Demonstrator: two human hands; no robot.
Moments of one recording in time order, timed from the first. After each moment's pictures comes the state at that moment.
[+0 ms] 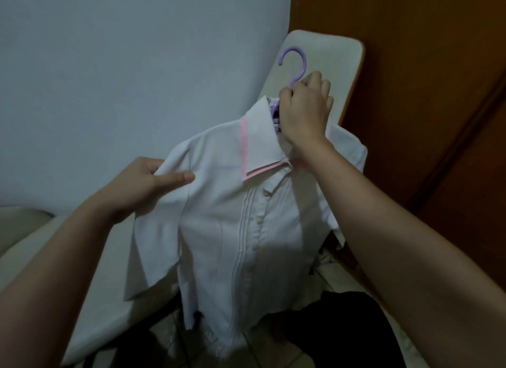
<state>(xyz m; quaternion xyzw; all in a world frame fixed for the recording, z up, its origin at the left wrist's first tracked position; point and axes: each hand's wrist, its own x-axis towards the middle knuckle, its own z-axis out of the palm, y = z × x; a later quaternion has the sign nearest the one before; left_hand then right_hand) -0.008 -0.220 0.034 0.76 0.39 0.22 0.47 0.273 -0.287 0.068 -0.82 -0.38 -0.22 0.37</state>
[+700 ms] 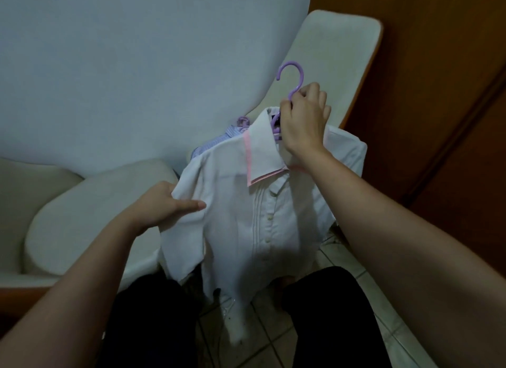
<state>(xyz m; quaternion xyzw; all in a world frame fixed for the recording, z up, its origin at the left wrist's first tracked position) -0.073 -0.260 -0.046 0.76 0.49 0.13 0.41 0.213 -0.321 0.018 -0.79 -0.43 -0.21 0.38</state>
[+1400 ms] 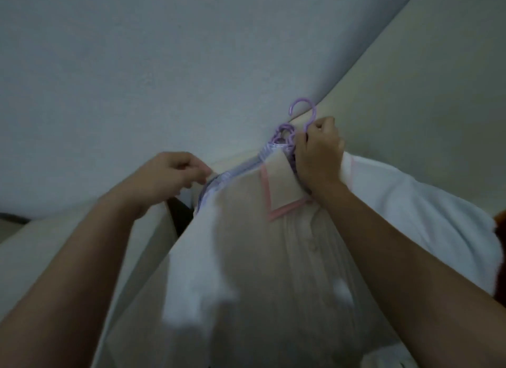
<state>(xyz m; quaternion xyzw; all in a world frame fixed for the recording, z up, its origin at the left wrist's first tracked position) 0.042 0.041 -0.089 0.76 0.47 0.14 0.44 0.319 -0.016 -0.143 -0.83 -0.44 -0.15 0.33</state>
